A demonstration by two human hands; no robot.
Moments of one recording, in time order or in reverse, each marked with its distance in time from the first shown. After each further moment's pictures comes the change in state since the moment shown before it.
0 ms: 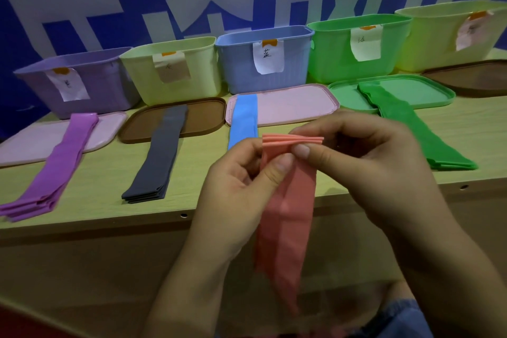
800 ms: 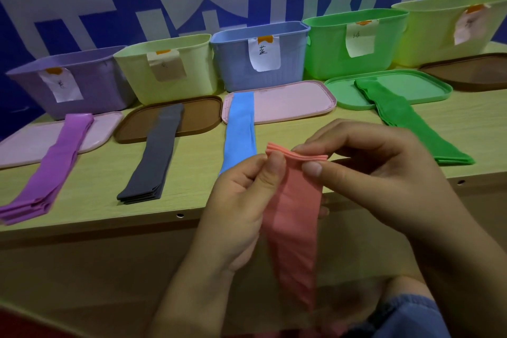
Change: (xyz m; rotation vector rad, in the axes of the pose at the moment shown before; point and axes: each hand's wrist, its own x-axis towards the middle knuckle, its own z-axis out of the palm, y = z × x) left_hand -0.007 -0.010 0.006 -0.314 -0.074 -0.246; right_hand -0.010 -0.001 -0.017 0.037 -0.174 0.005
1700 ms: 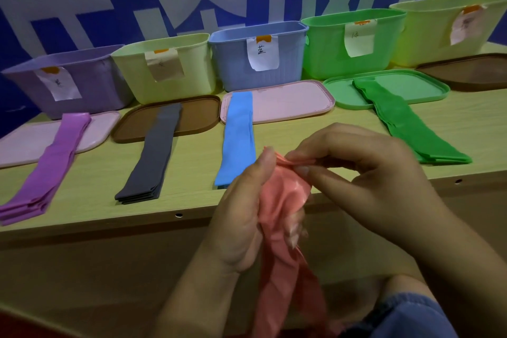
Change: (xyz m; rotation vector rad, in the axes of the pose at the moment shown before) left_hand 0.000 -0.003 0.005 -0.179 -0.111 -0.200; right_hand 0.000 0.008 0.002 -0.510 0.005 -0.194
